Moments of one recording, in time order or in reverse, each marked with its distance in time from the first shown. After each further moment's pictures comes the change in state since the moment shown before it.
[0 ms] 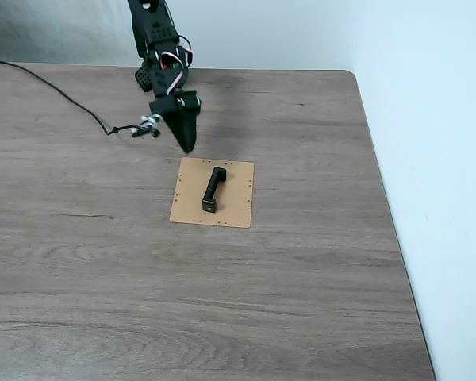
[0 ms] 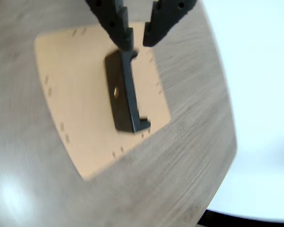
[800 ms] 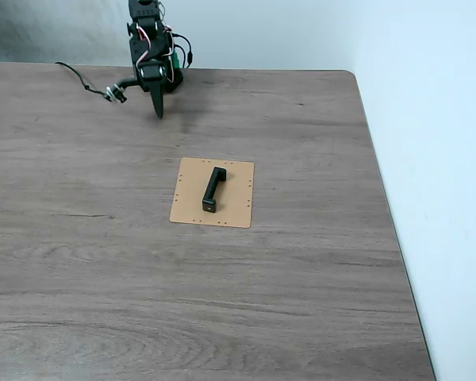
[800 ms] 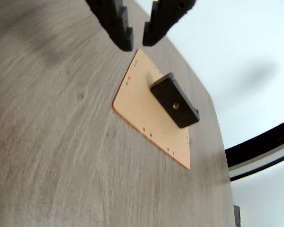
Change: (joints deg) arm 9.8 71.7 48.9 25.0 29.8
